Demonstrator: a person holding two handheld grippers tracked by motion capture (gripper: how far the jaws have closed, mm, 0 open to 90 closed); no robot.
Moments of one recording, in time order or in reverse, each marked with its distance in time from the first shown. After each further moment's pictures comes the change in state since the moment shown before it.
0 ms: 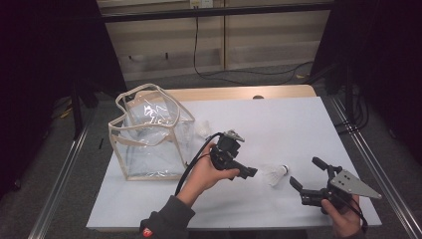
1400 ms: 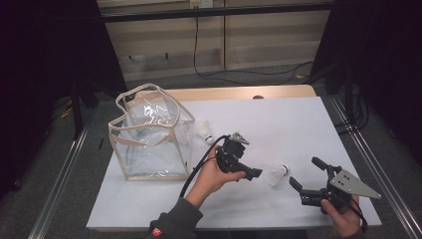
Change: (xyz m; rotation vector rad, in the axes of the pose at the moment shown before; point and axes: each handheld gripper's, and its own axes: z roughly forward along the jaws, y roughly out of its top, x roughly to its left) left arm -0.001 -0.003 0.020 -0.045 0.003 0.023; right arm 0.001 0.000 0.000 0.003 0.005 -0.008
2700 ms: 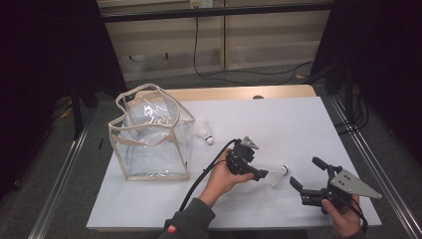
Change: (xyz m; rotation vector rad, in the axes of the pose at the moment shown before) left arm 0.001 -0.002 0.039 0.013 0.010 0.044; right arm -0.001 0.000 -0.001 -0.003 -0.002 0.000
